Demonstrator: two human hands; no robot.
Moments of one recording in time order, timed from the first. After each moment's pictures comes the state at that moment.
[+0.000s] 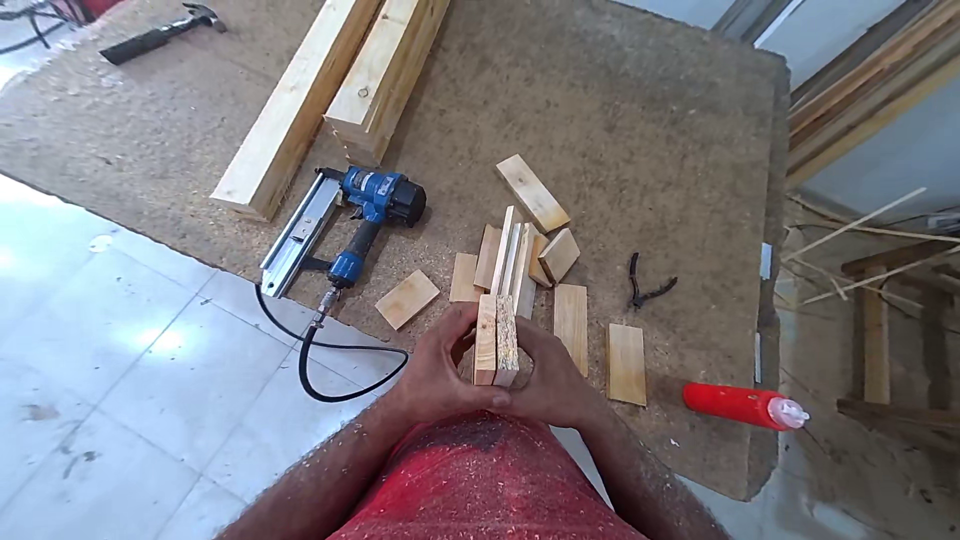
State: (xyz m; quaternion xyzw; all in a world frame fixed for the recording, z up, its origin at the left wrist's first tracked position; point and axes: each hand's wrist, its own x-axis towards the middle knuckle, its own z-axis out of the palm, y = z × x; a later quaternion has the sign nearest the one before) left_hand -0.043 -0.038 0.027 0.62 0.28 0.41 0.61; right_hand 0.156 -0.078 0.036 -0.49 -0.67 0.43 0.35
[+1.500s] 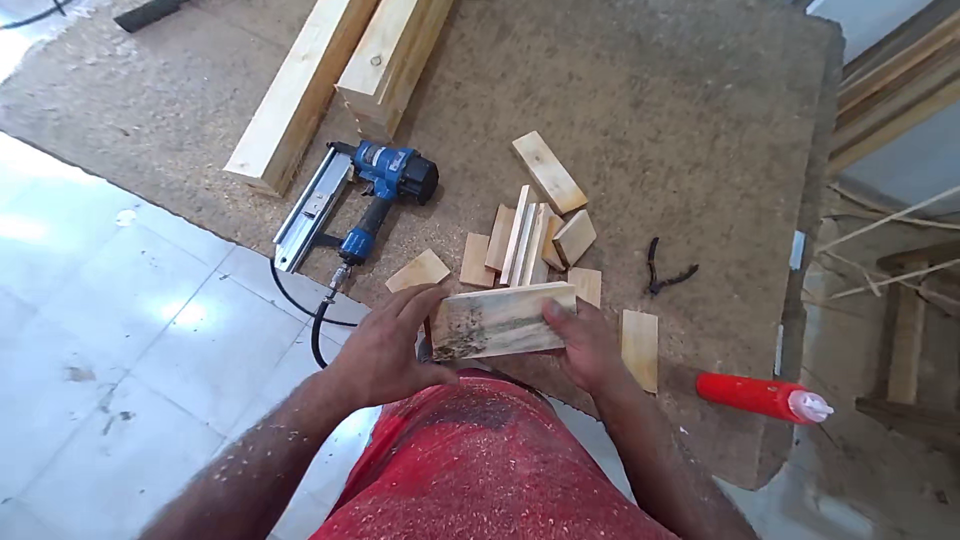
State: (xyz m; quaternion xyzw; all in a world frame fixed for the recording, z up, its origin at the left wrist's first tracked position) left_hand -0.118 -0.028 0.035 0.86 0.41 0.17 0.25; right_hand 0.173 -0.080 0.023 -0.54 -0.29 0.63 0.49
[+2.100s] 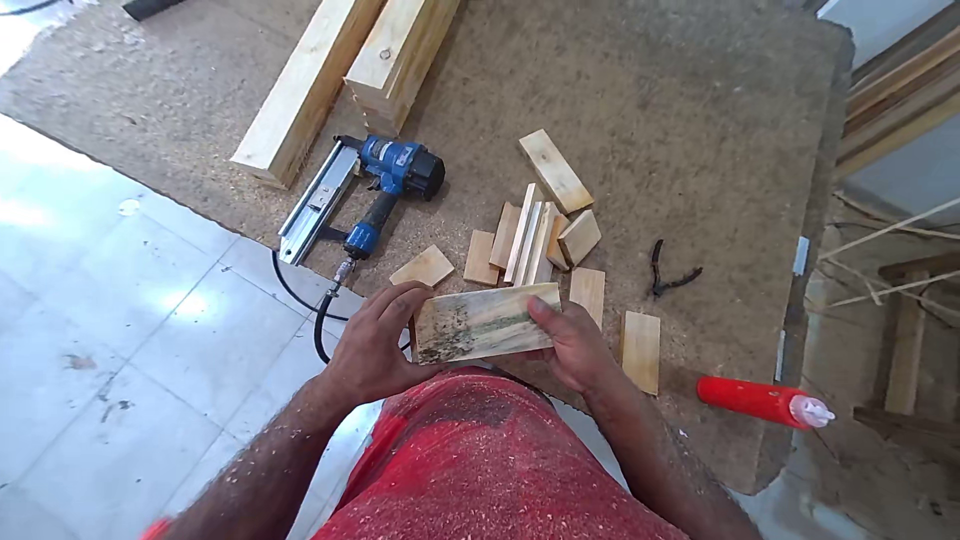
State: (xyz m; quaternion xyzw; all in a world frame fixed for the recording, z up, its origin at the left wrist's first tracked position) left_hand -0.134 -0.037 0.017 0.84 0.40 0.30 0.20; right_hand 0.153 -0.076 0.039 -0.51 -0.23 0.70 0.44
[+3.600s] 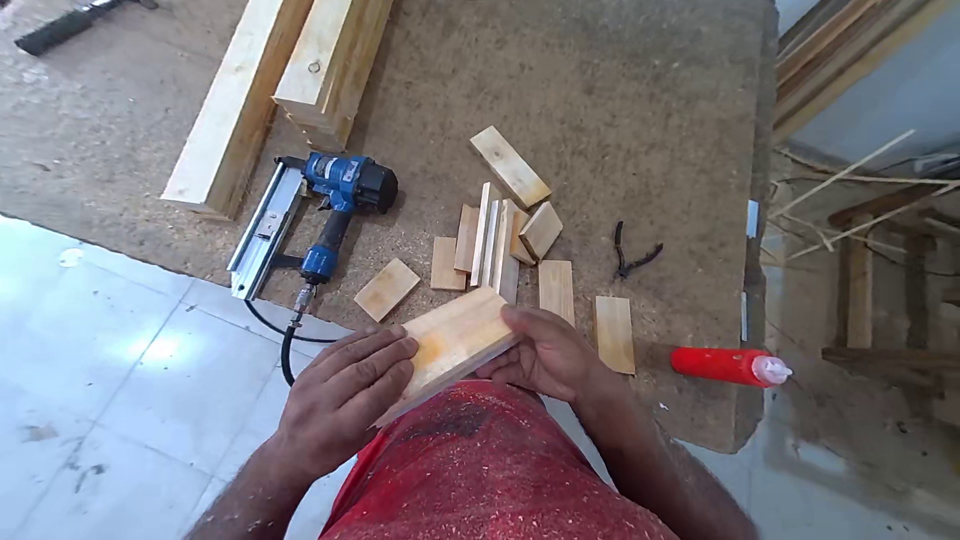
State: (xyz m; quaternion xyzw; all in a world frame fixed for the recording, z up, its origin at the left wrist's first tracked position) left_hand -0.126 -0.052 0.045 0.91 0.22 0.34 0.11; right_hand 0.175 -0.083 0.050 -0.41 -0.20 0.81 0.38
